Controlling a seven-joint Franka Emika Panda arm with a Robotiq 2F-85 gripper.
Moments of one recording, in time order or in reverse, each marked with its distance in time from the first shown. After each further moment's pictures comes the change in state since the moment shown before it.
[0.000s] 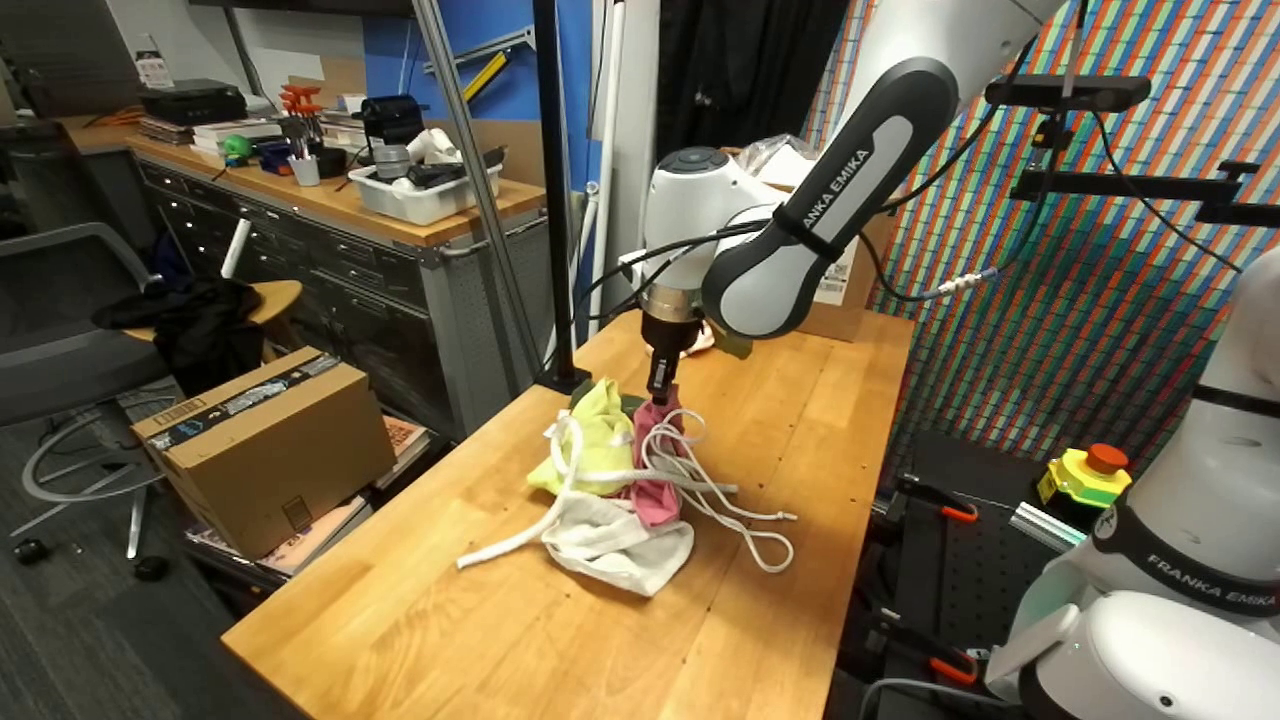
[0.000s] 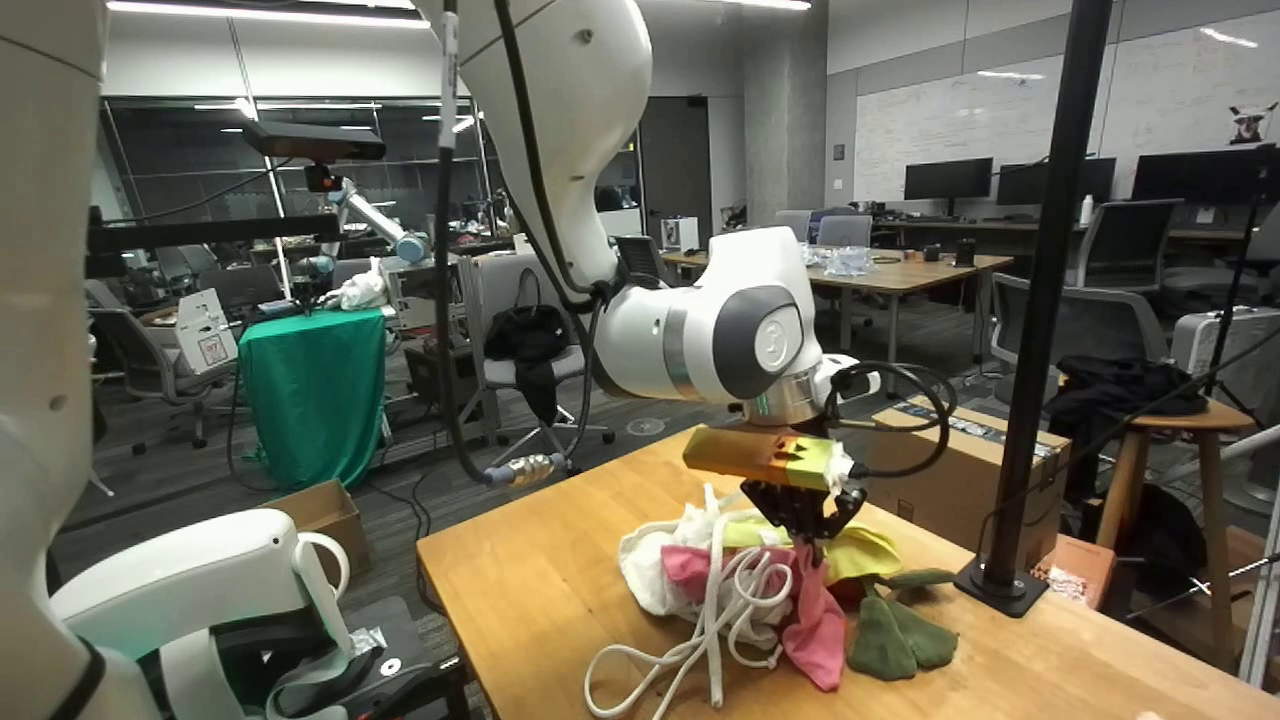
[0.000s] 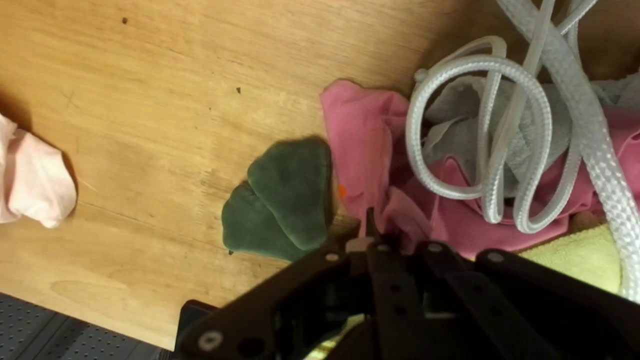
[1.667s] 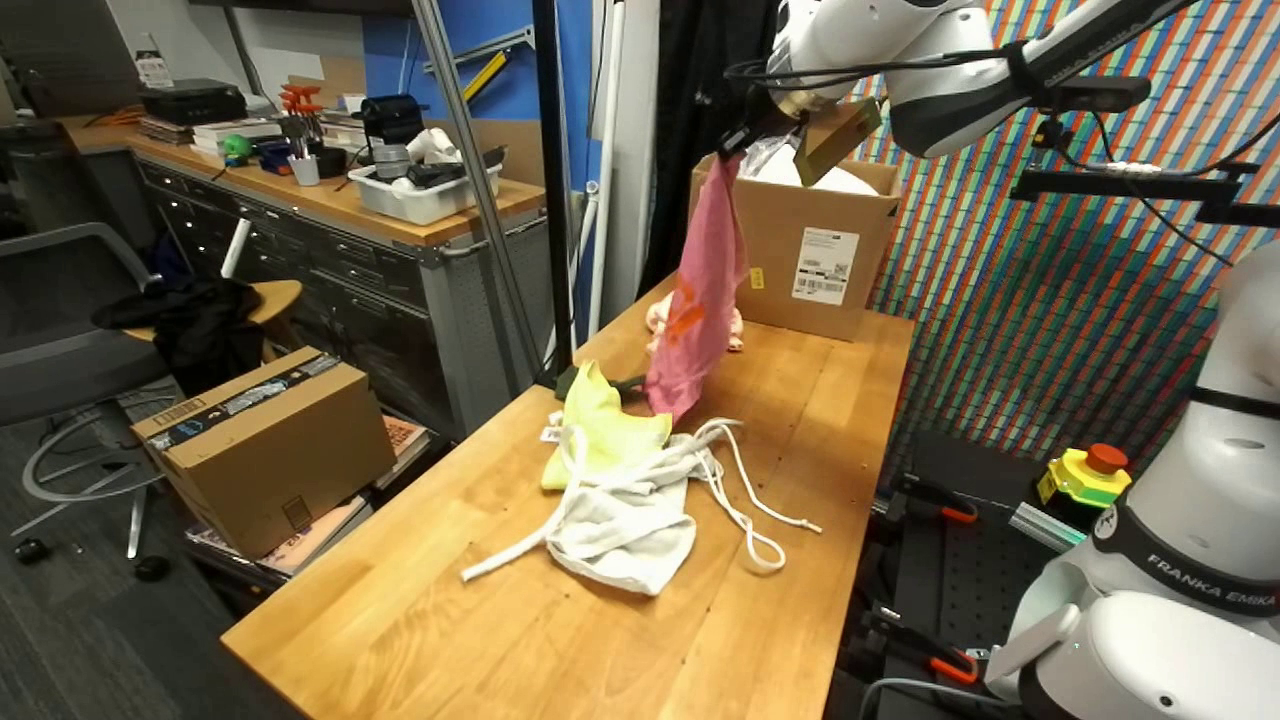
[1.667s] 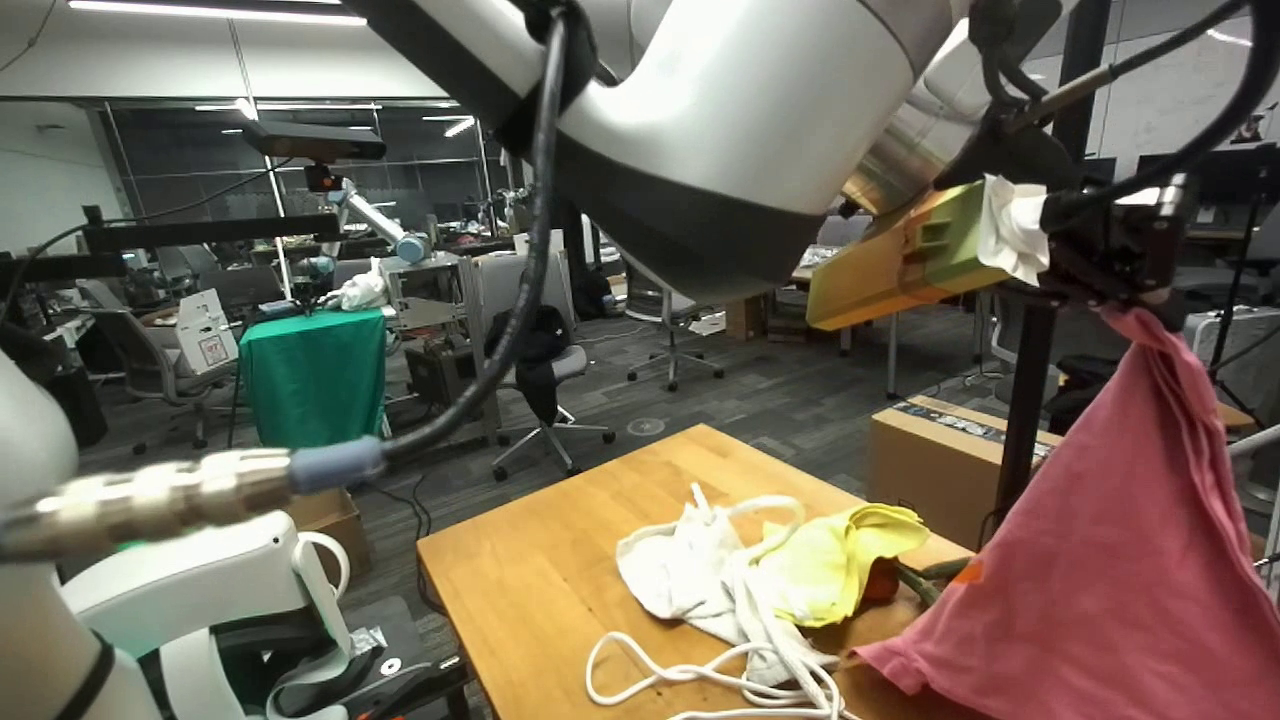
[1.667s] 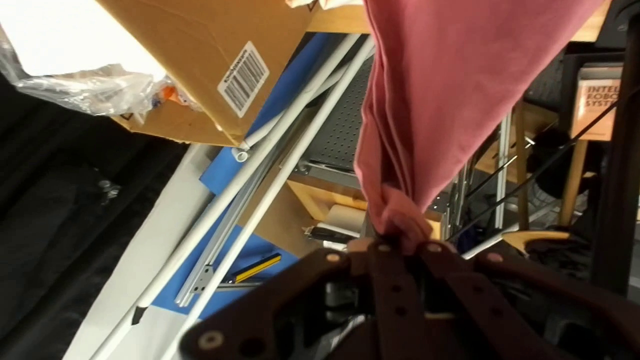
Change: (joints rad) arm 0.097 -0.508 -0.495 -0.034 -1.201 0.144 1.116
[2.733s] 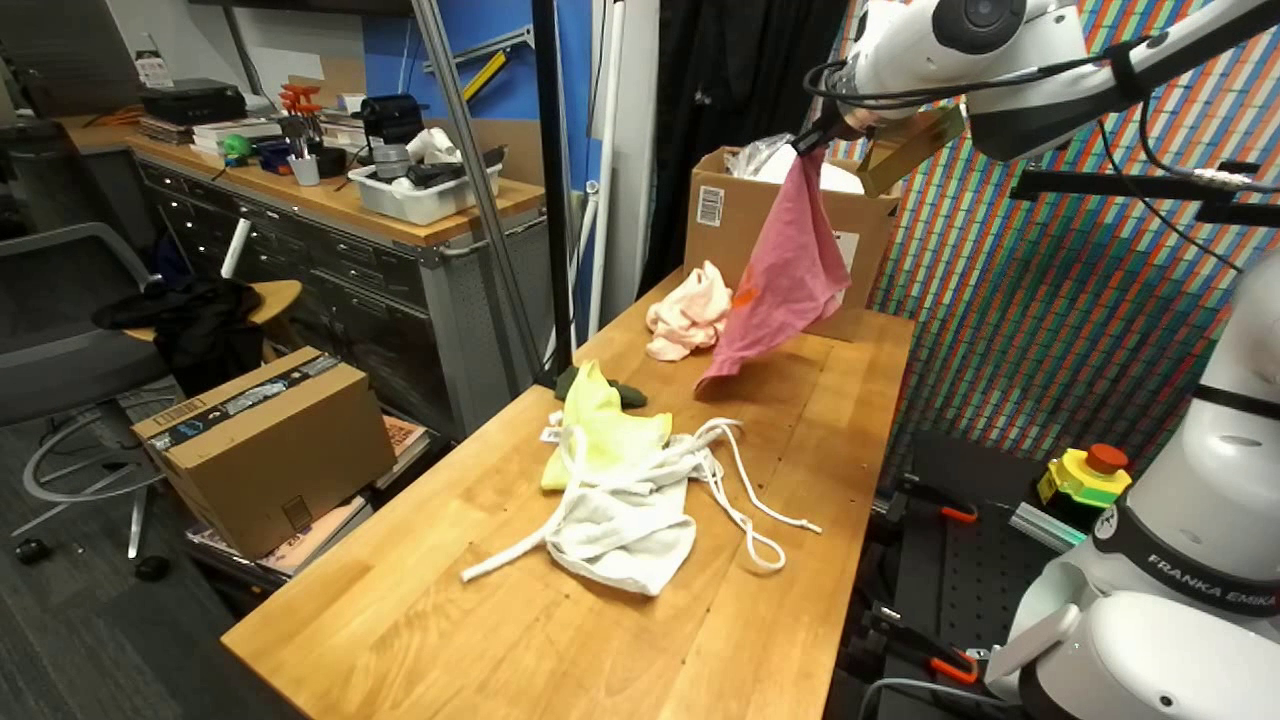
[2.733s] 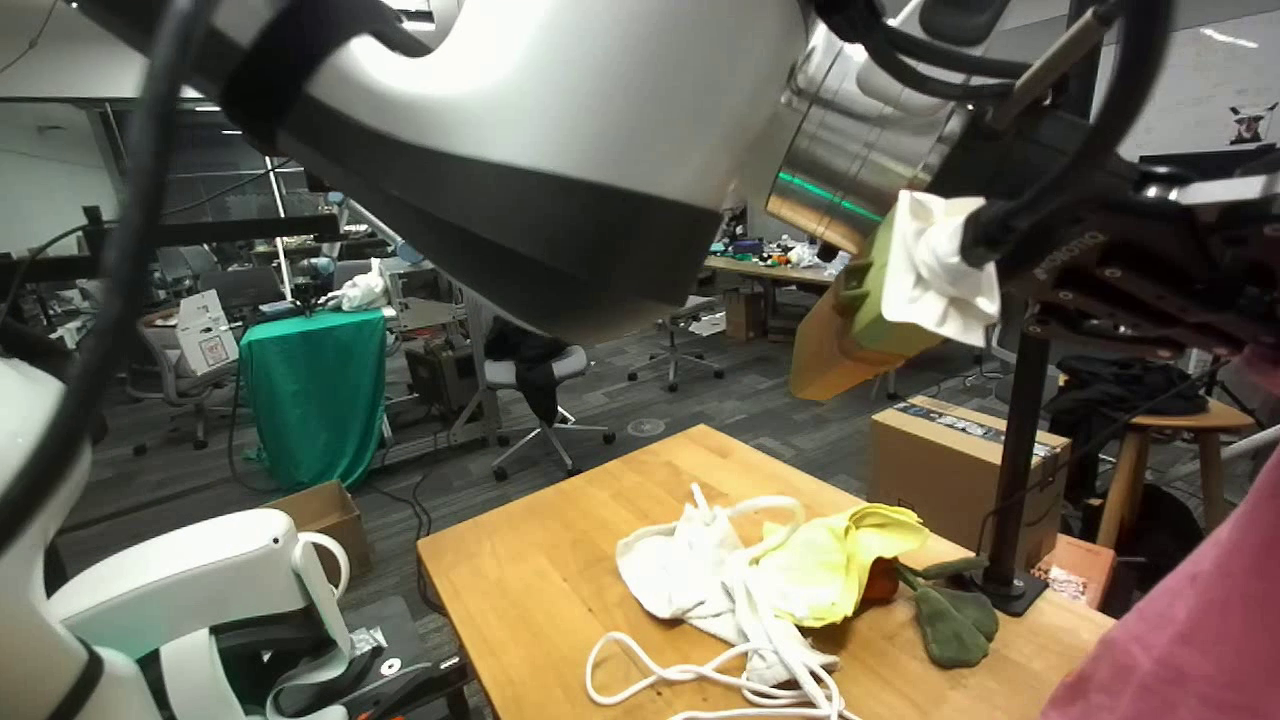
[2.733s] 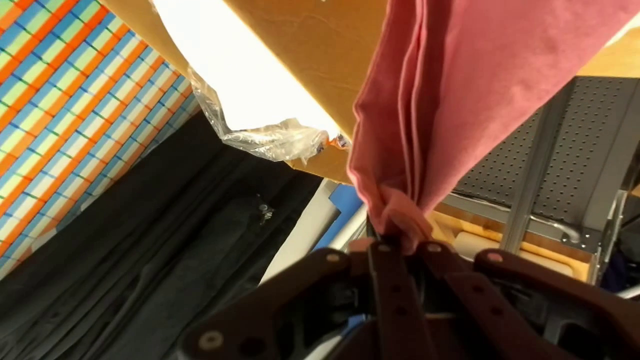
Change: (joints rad) arm -0.103 -0.211 0.040 -0.180 -0.271 -0.291 0.202
